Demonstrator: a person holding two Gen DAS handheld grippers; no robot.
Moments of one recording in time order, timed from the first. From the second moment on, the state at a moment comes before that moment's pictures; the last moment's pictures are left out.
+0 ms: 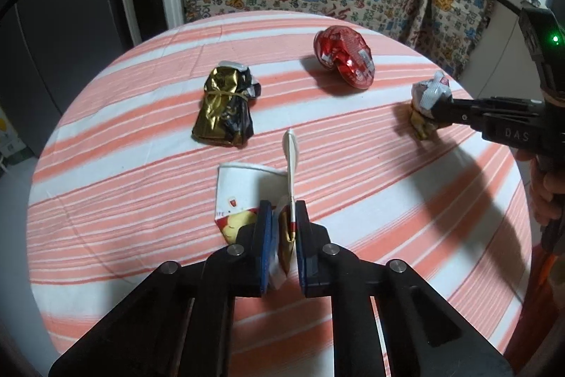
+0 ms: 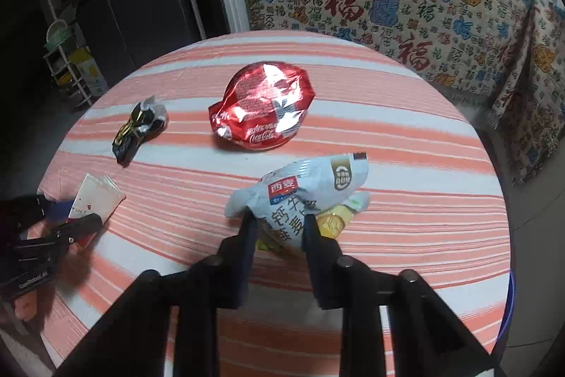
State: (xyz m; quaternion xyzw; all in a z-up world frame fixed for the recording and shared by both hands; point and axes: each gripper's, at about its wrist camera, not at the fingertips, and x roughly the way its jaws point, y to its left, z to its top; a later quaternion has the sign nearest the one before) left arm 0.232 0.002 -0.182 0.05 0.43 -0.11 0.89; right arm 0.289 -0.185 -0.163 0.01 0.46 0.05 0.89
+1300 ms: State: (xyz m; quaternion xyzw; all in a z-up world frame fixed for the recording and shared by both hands) left arm 0.265 -0.437 -0.186 0.03 0.45 -0.37 0.81; right arm 0.148 -0.542 -0.167 0.15 0.45 -0.11 0.87
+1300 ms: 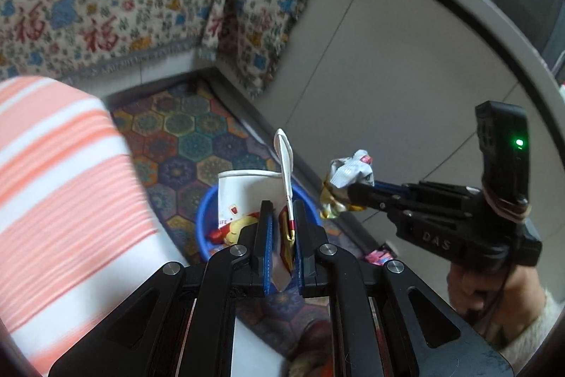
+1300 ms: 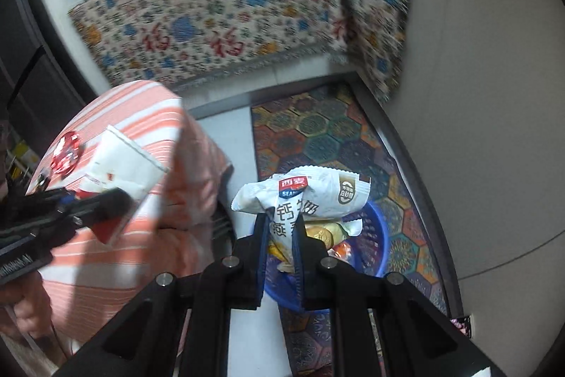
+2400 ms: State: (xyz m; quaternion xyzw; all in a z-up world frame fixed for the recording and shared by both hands) left arm 0.281 -0.445 -0.190 0.00 0.45 -0.36 0.82; right arm 0.153 -0.599 -0.202 0.12 0.39 -0.15 0.90
